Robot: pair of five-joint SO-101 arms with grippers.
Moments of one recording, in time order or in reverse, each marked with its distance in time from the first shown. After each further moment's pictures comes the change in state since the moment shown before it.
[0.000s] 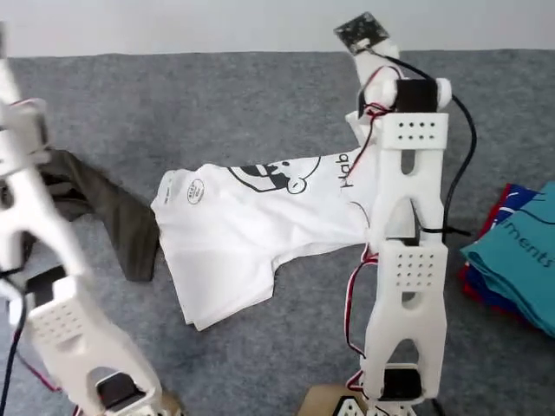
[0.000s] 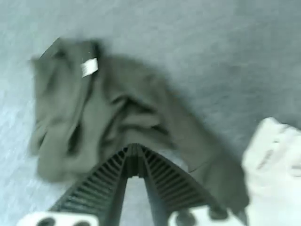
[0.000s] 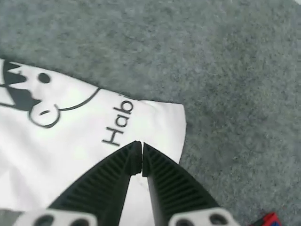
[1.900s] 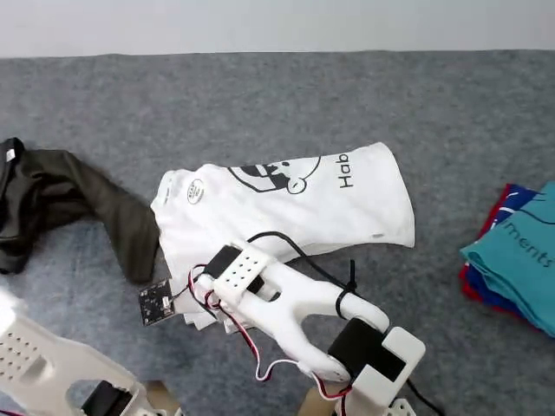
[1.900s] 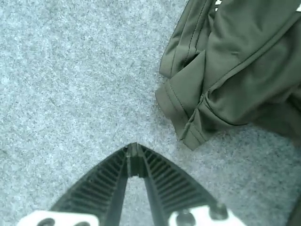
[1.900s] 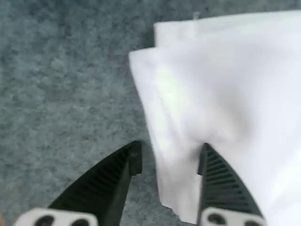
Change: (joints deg) left arm -27.3 2.5 6.5 -2.0 -0.1; right arm -49.8 -39.0 102.9 -38.7 25.8
